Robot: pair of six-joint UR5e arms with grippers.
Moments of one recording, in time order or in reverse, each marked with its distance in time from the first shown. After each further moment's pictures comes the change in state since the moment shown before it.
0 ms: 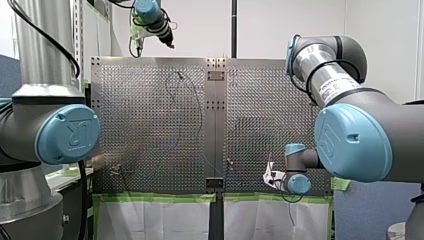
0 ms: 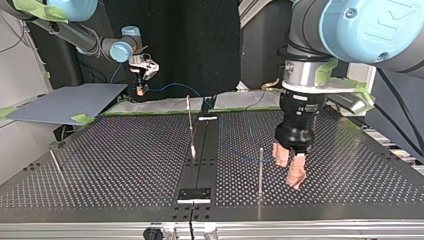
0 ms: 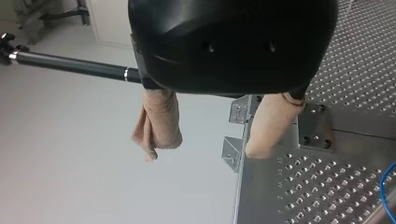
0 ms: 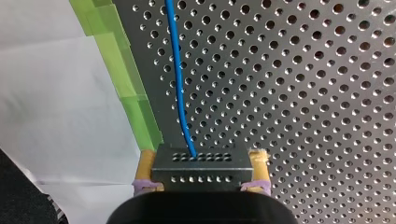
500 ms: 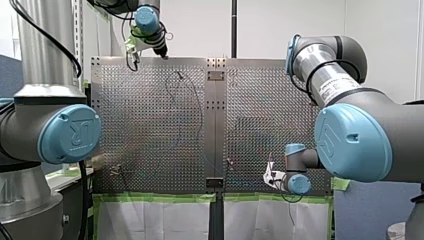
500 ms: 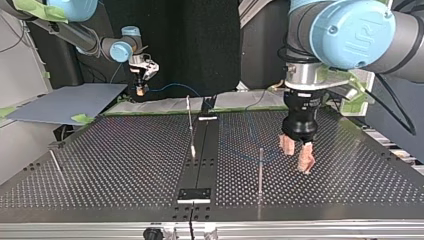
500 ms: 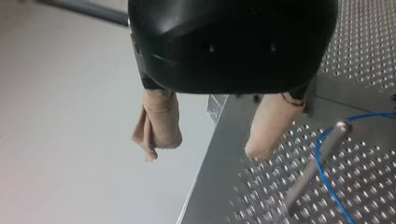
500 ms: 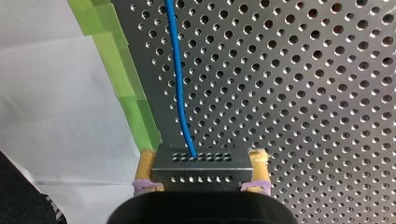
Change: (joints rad) left arm 0.023 0.000 -0.094 0.040 -0.069 -0.149; right arm 0.000 0.000 0.001 -0.004 0.001 0.000
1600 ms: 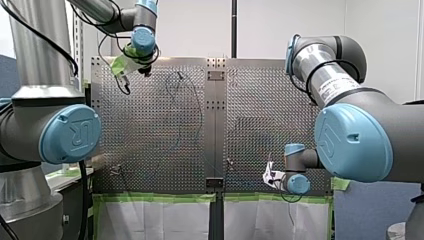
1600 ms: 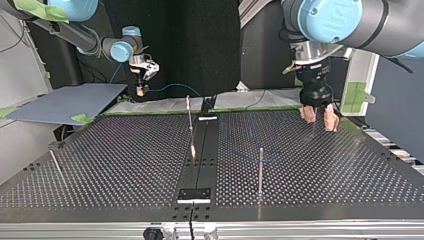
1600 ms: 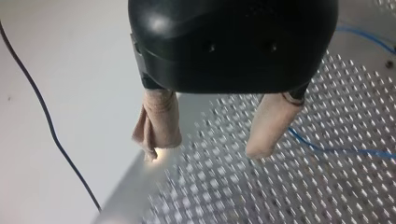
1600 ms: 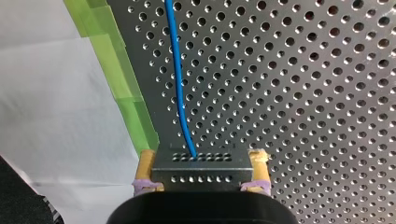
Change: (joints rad) left arm 0.004 0.069 -0.267 0.132 -0.267 -0.267; right arm 0.004 0.000 0.000 -0.008 0.007 0.000
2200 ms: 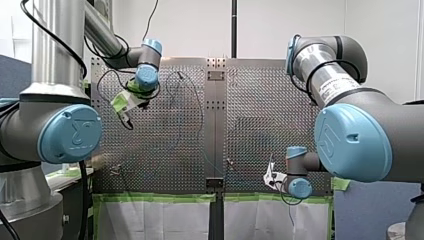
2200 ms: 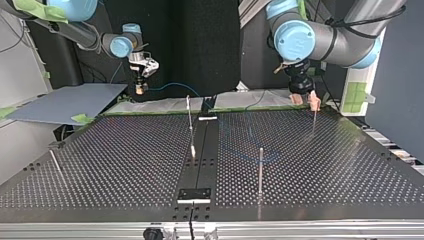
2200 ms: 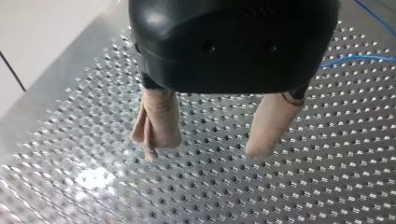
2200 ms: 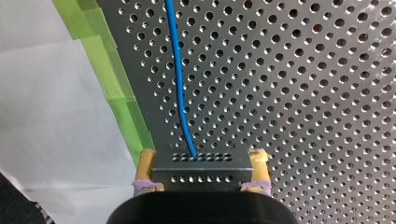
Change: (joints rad) left arm 0.007 -0.172 -0.168 0.170 -0.079 -0.172; right arm -0.004 0.000 0.041 -0.088 -0.002 0.018
